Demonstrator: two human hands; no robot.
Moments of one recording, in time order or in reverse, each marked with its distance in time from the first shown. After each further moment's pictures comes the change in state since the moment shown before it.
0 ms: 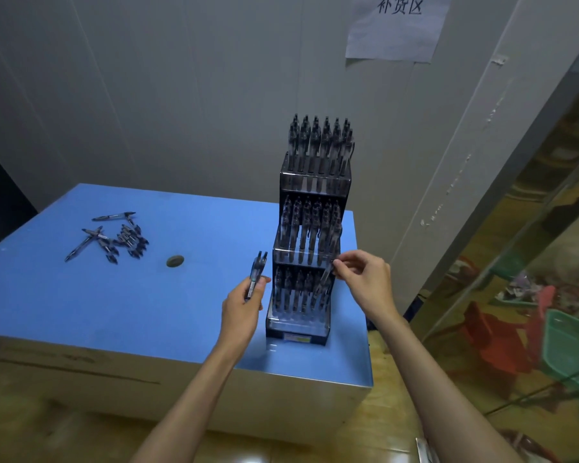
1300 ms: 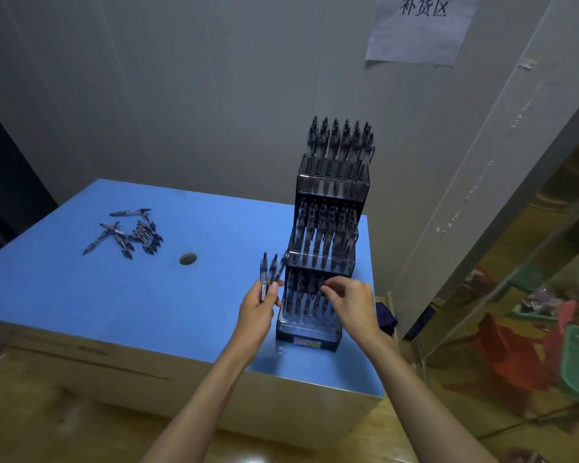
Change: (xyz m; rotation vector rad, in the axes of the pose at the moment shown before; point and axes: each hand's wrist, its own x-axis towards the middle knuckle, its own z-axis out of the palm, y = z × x) left_hand 0.003 -0.003 0.003 -0.175 -0.101 -0.082; right_hand -0.015 0.021 0.048 -0.328 -0.149 -0.112
